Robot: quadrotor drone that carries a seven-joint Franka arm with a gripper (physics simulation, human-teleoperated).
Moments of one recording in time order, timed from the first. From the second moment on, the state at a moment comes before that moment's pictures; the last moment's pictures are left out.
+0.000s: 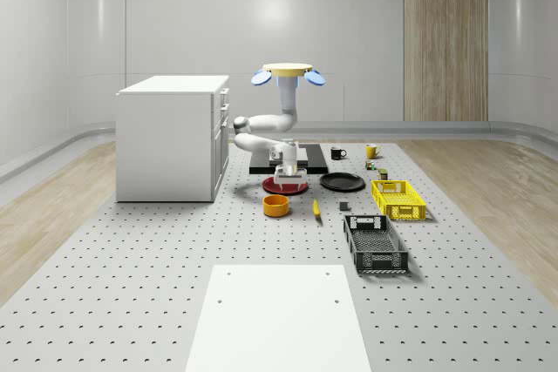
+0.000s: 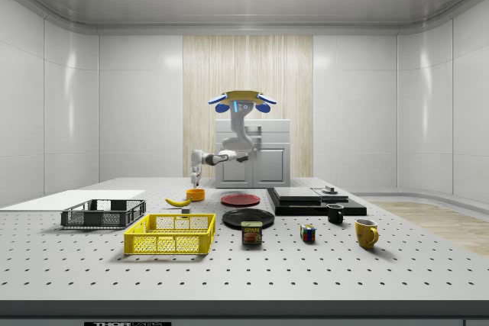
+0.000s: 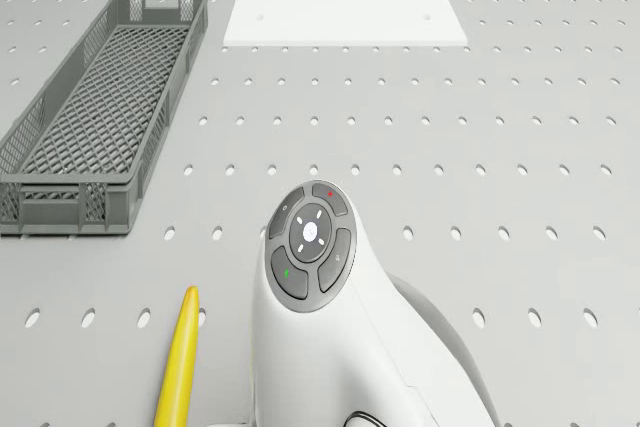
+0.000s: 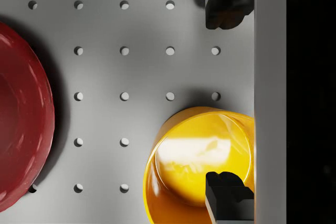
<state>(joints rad) -1.27 -1.44 1.14 -2.74 -2.01 1.61 1.69</state>
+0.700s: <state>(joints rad) -1.27 -1.44 1.04 -2.69 -2.10 1.67 1.67</state>
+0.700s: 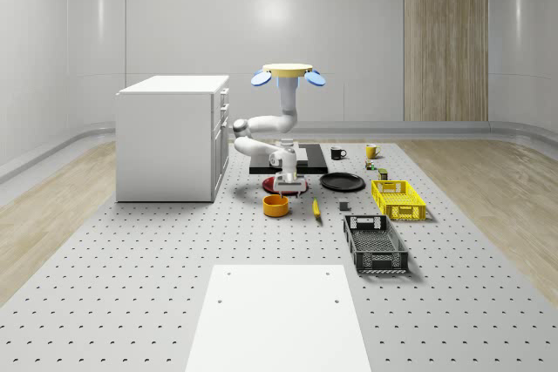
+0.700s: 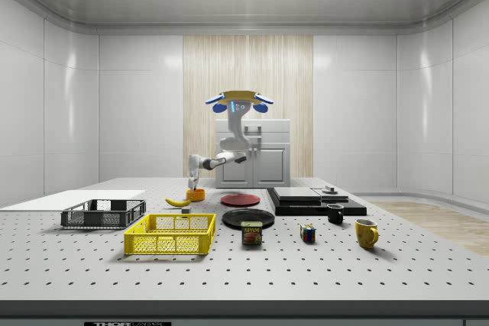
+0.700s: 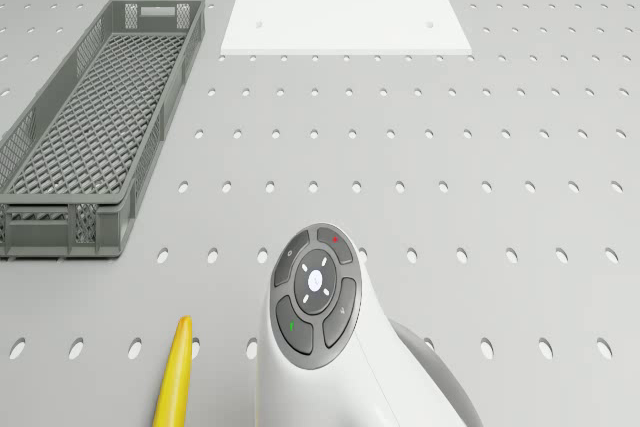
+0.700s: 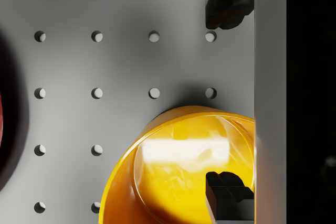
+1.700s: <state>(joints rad) -1.25 -1.42 0.99 -2.65 -2.16 1.69 1.63</state>
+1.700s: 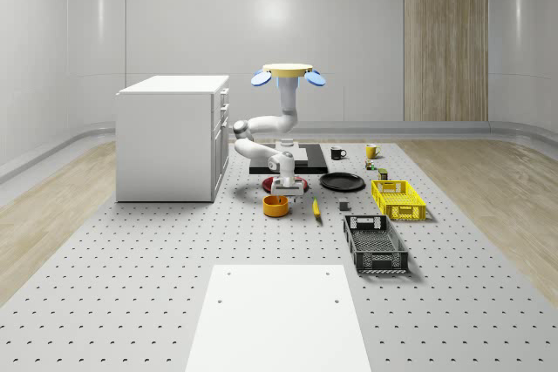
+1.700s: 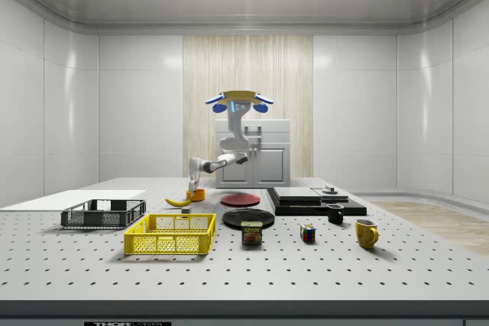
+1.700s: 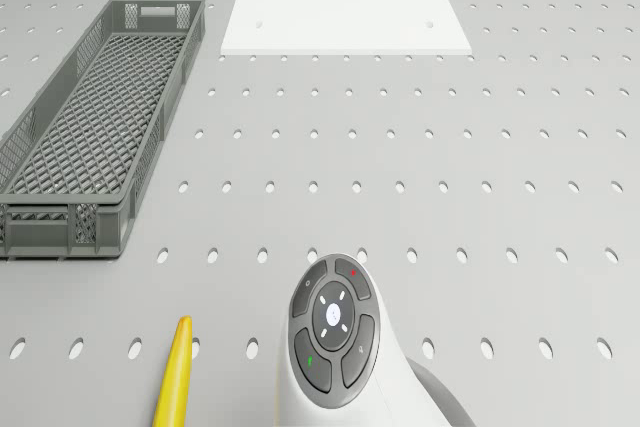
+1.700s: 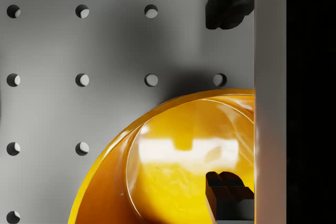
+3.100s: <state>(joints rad) -1.22 -1.41 1.07 -2.71 -2.09 1.62 1.62</state>
